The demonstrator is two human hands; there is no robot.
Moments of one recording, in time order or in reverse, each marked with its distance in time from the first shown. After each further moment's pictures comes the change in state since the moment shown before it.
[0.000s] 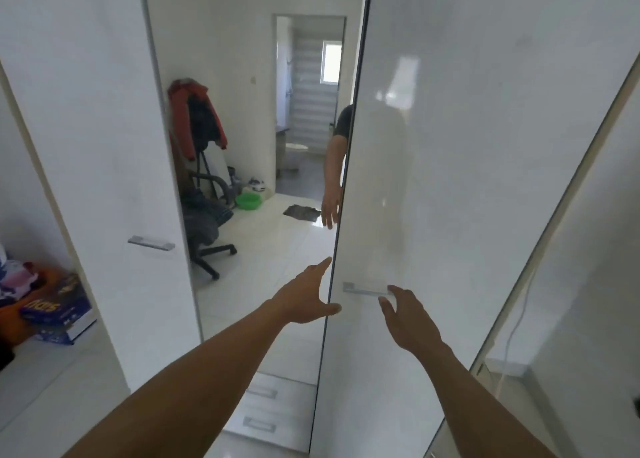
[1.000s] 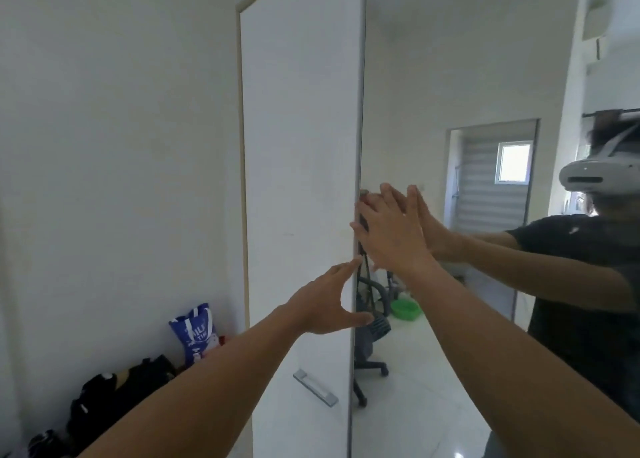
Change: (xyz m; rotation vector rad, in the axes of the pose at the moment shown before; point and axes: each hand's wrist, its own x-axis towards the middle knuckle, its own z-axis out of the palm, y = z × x) left_hand 0.026 -0.174 -0.352 0.332 0.470 -0.231; right_hand 0.275 -0.525 0.004 -0.366 0.517 -0.958
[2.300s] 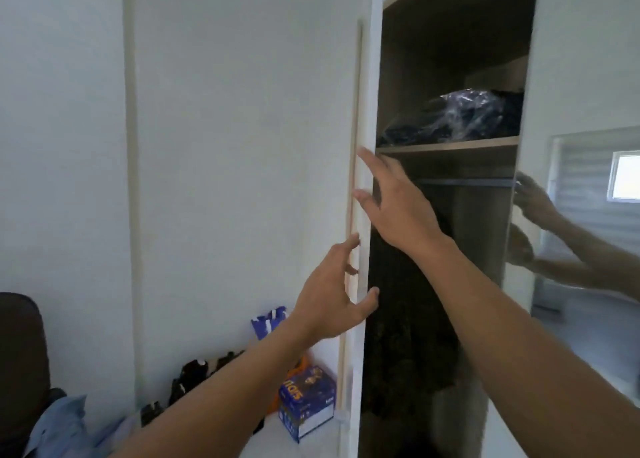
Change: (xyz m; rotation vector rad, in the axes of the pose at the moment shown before) left_hand -0.112 -0.135 -0.114 -0.081 0.595 0.013; right_hand 0.084 -0.216 -0.072 0.750 0.239 -0.109
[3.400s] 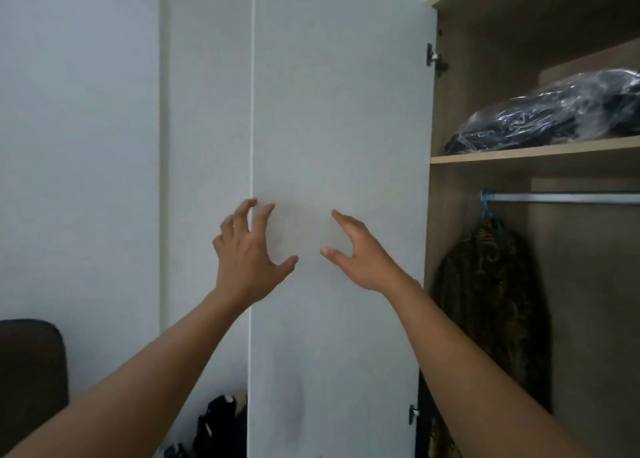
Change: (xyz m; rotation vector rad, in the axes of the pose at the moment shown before) left_hand 0.085 -0.204 -0.137 0.727 0.313 -0.198; right_hand 0.078 0.008 0.243 0.456 -0.386 0.067
